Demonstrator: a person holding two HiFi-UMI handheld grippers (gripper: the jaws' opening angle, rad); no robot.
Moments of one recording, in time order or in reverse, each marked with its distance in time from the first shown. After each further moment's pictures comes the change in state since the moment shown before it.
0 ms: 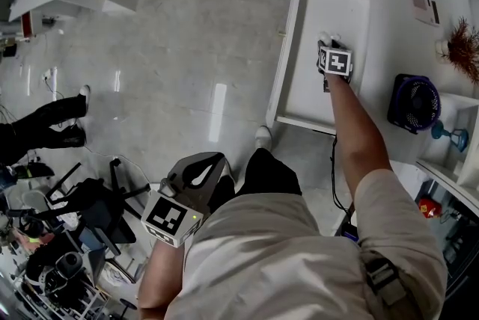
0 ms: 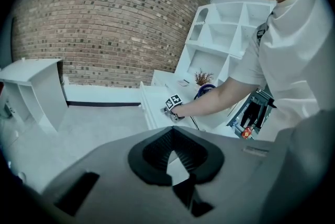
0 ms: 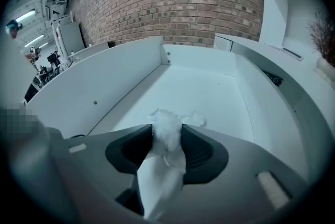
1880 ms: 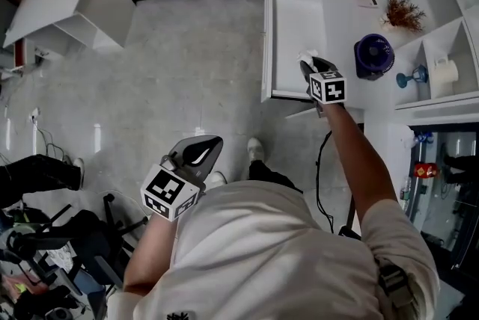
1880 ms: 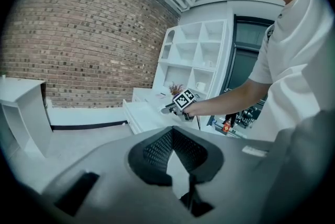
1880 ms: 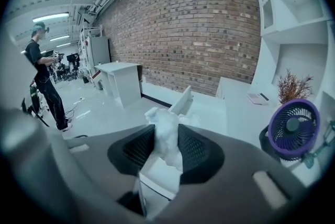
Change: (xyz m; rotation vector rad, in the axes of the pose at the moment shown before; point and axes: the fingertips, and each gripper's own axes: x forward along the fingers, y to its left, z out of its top) left arm -0.155 -0.046 -0.058 0.212 -0.161 -0.209; right arm -0.311 0.131 -0.020 -0.137 -0.236 0.076
